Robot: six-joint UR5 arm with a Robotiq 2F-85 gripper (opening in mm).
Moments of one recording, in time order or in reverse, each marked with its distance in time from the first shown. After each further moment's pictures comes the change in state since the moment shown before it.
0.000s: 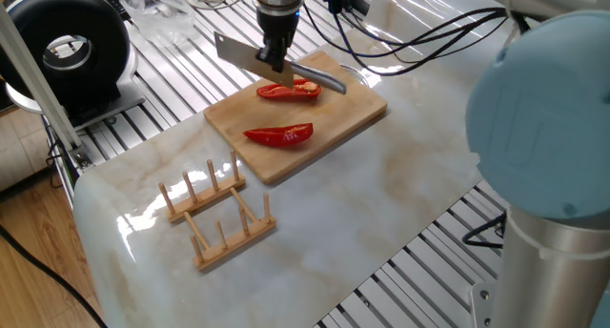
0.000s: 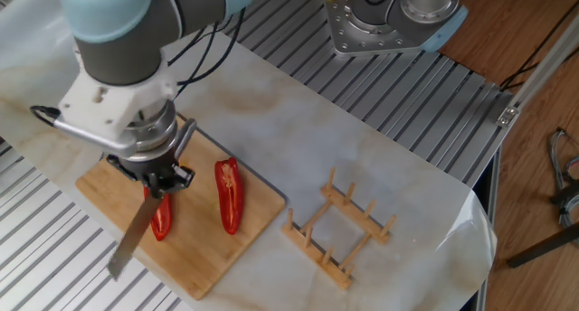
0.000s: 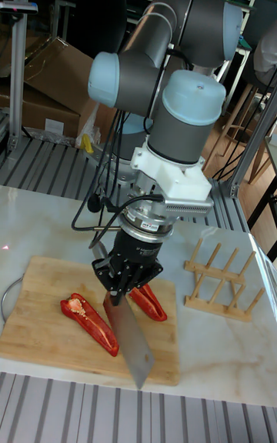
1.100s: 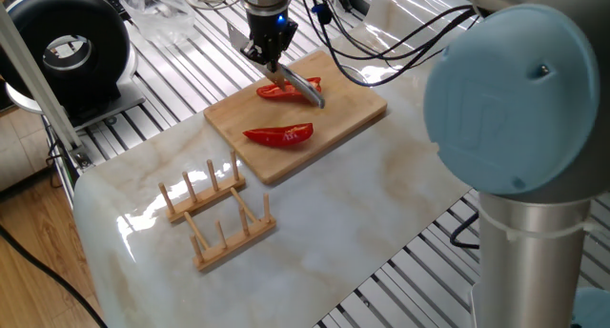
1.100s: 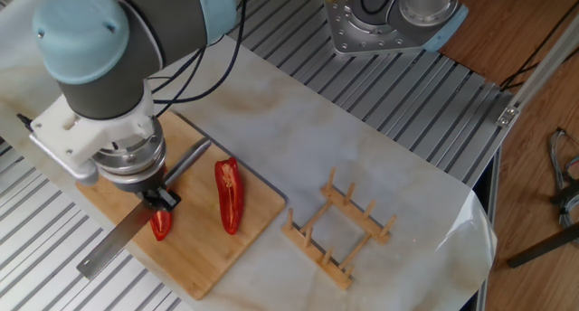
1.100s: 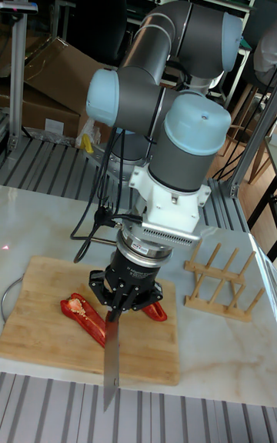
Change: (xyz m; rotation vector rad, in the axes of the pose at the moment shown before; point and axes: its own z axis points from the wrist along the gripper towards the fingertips) arm -0.021 0.003 0.019 -0.019 0.036 0.304
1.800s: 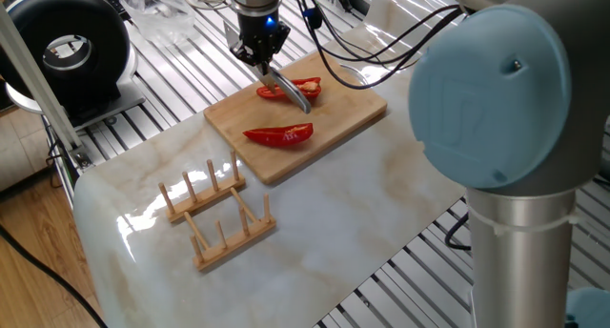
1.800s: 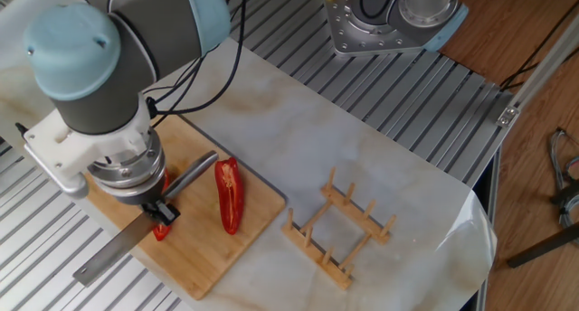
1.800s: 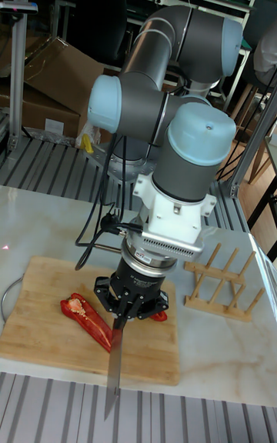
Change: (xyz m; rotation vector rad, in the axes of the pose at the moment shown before) arm -0.010 0.011 0.005 -0.015 0.014 0.070
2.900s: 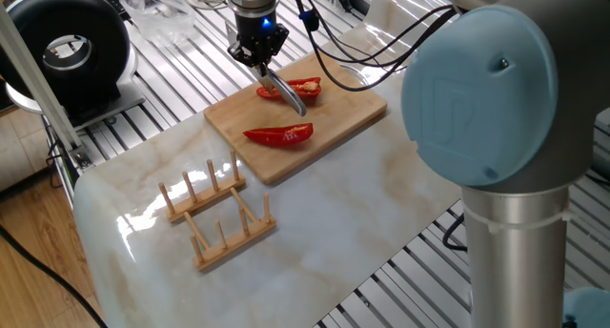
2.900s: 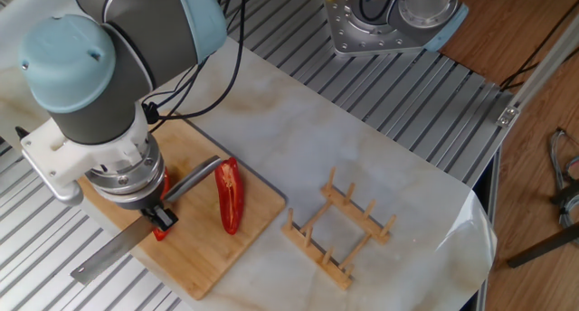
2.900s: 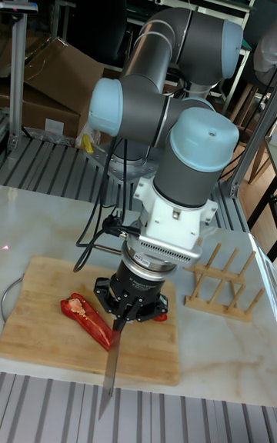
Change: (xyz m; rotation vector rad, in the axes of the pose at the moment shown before) arm 0.001 -0.004 0.002 0.021 0.017 0.051
